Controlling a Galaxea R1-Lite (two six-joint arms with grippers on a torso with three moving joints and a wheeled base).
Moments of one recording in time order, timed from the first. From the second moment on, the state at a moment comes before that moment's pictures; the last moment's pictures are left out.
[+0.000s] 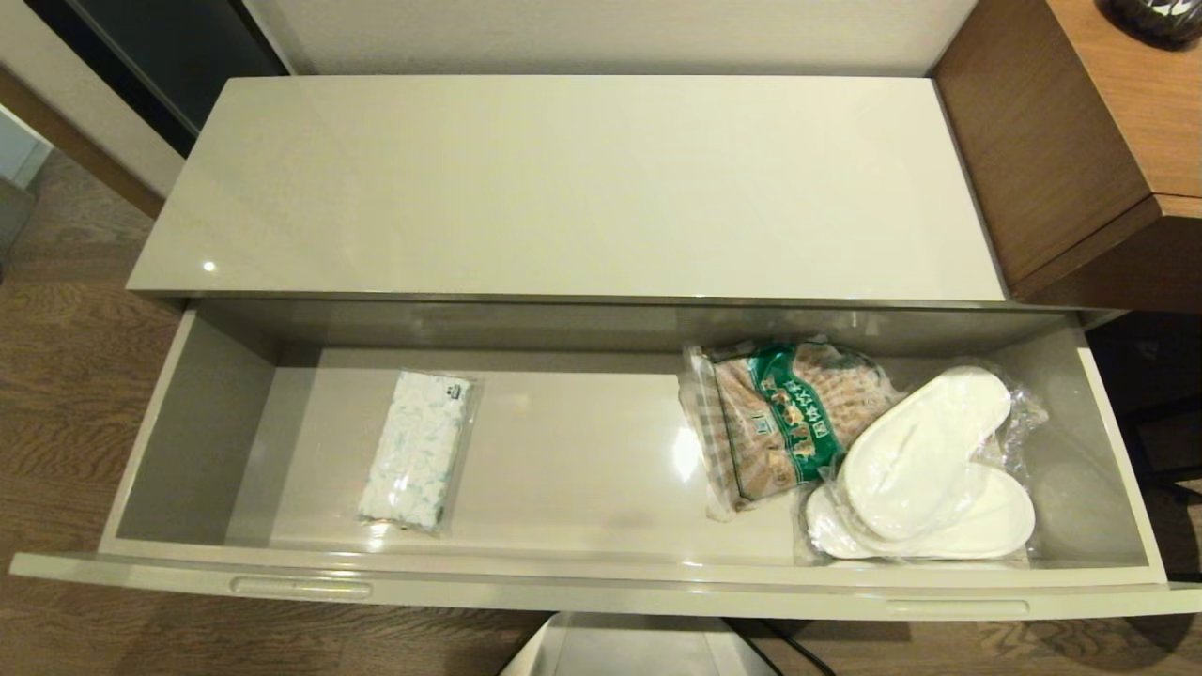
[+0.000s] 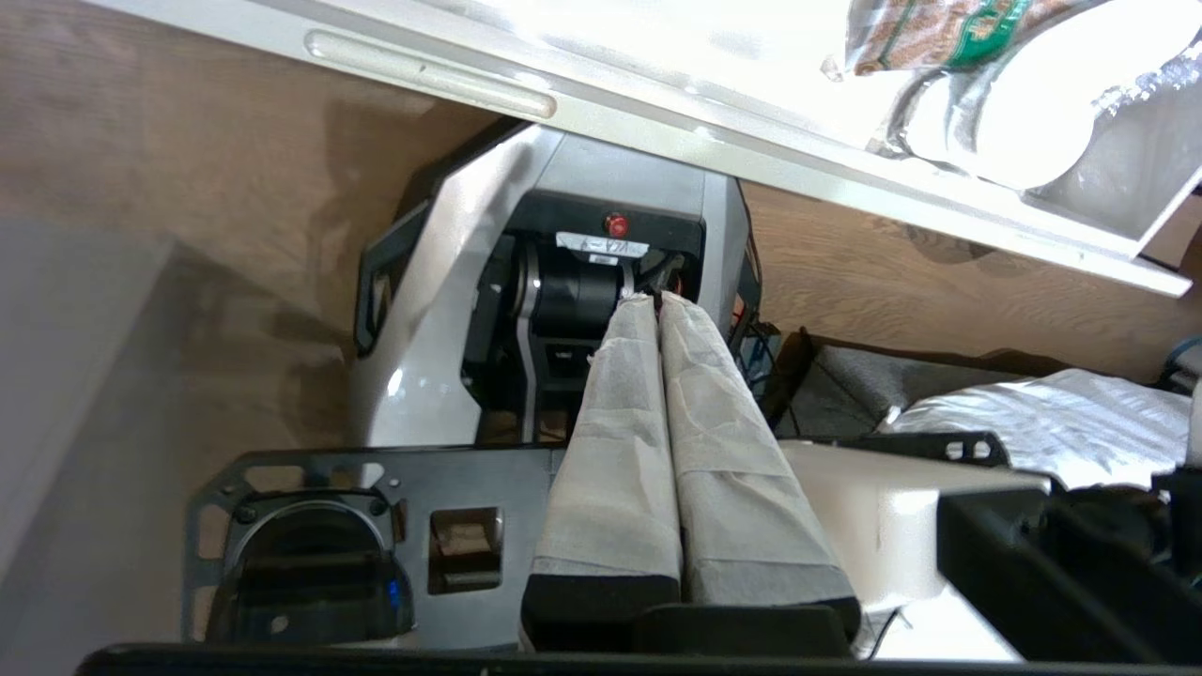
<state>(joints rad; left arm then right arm) -0.04 0.88 -1.29 1.10 -0.30 -0.35 0.00 0.00 0.00 0.00 -0.02 0.03</state>
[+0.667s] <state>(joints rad) -0.04 1.00 -1.18 1.01 -0.28 -0.44 0.00 0.00 0.00 0.00 -0.02 0.03</state>
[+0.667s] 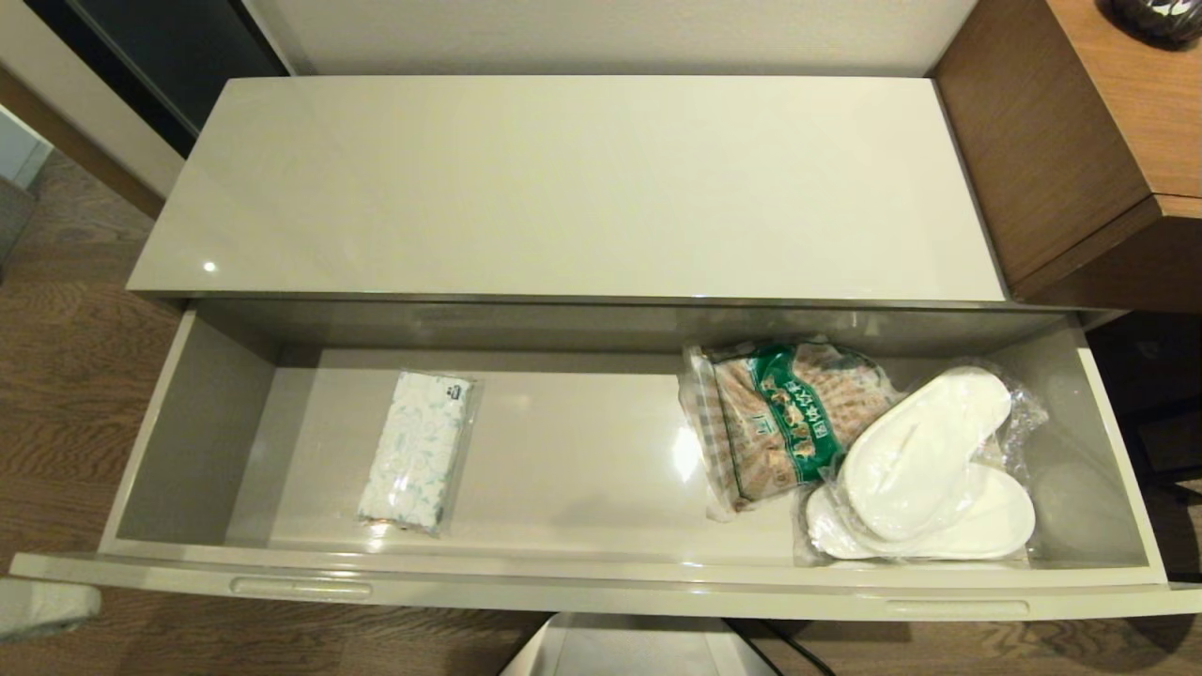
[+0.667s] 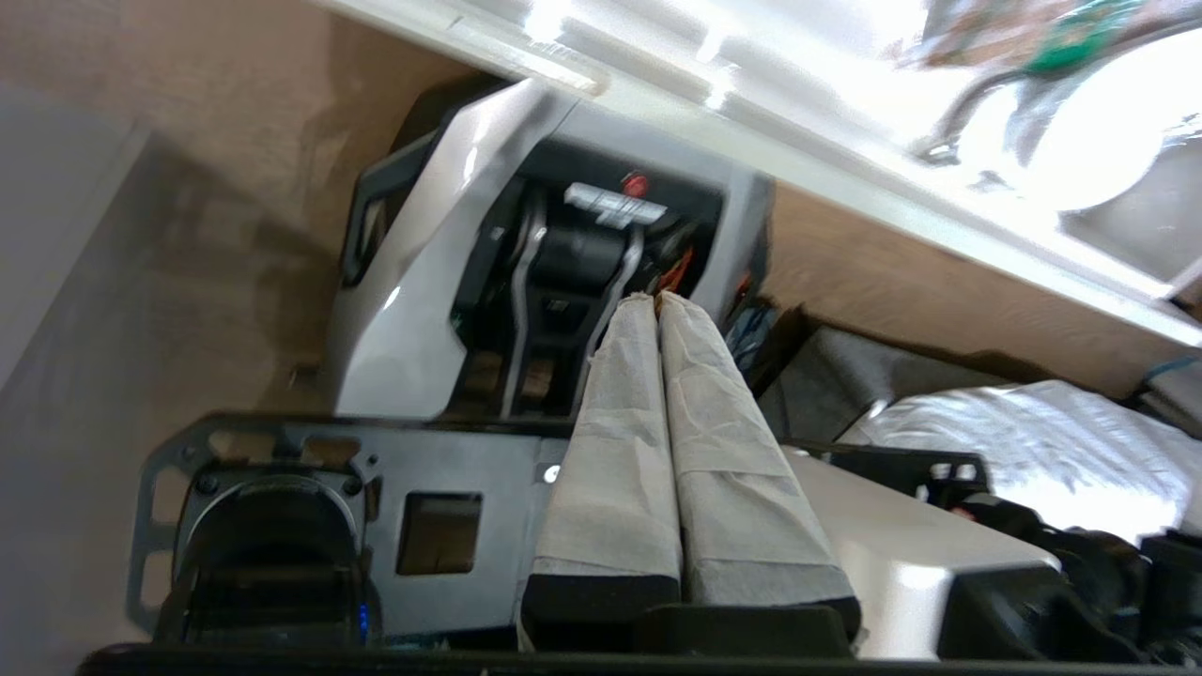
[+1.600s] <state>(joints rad) -0.04 1.36 -1.14 0.61 -0.16 -0.40 0.00 0.00 0.00 0.00 -0.02 0.04</state>
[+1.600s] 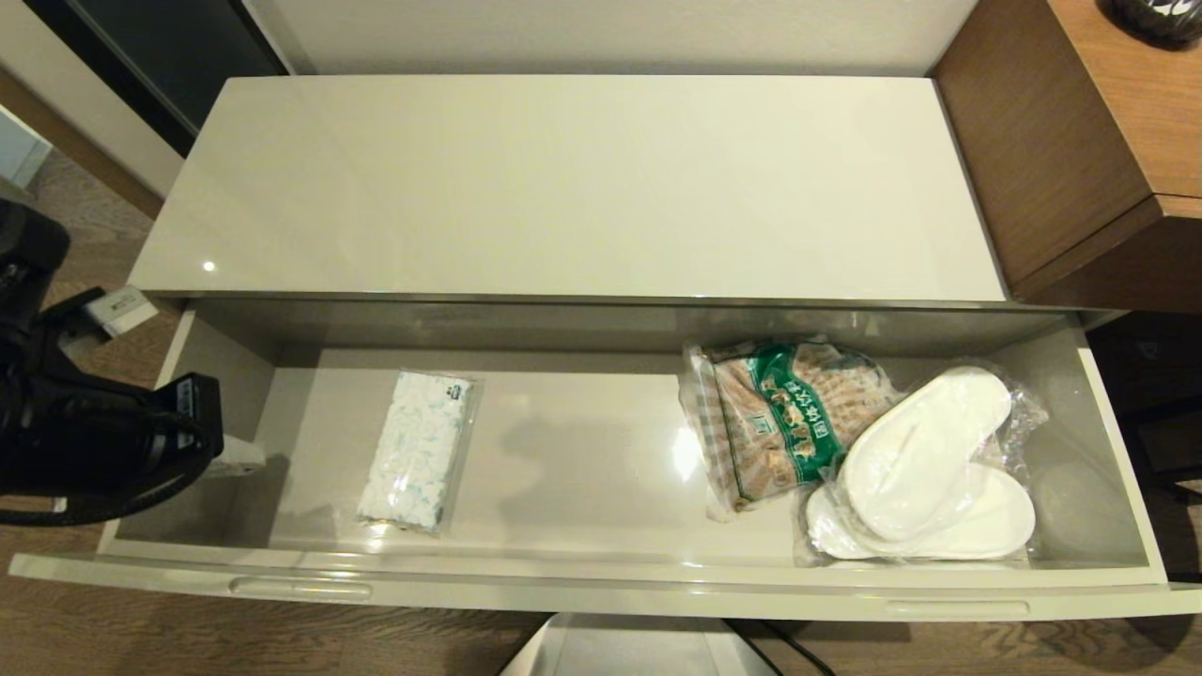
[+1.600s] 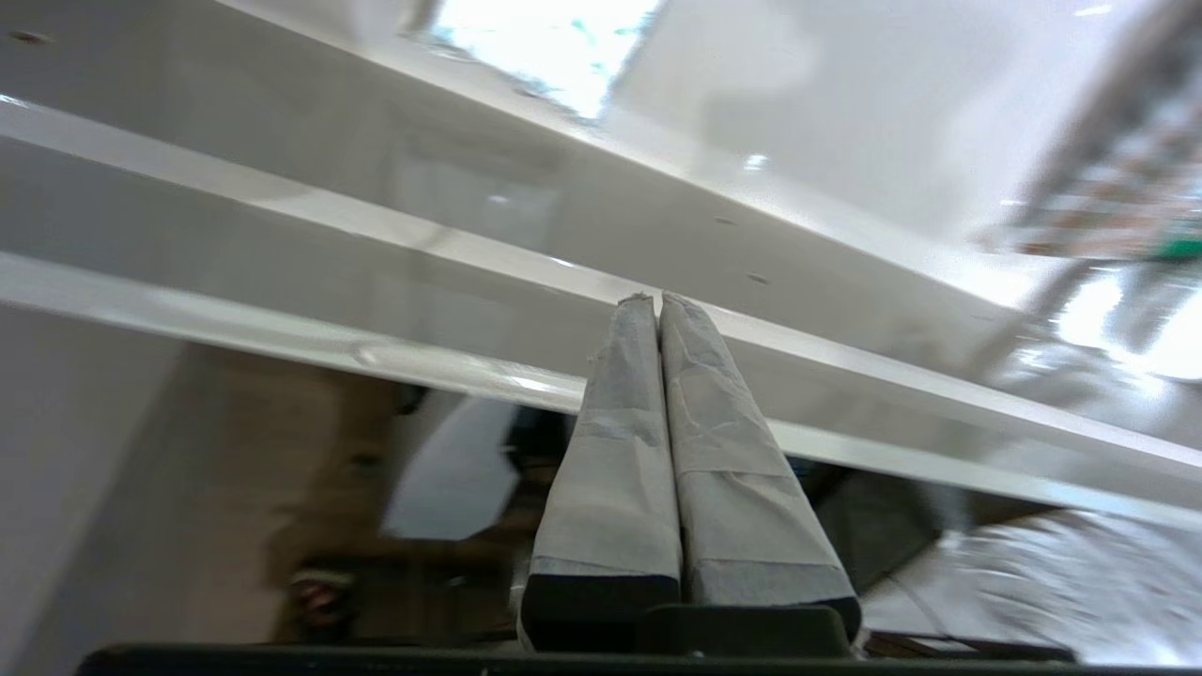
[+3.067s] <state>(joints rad) -0.08 1.66 -0.84 -0.12 0.03 -0.13 0.00 0.00 0.00 0.00 -0.02 0.04</state>
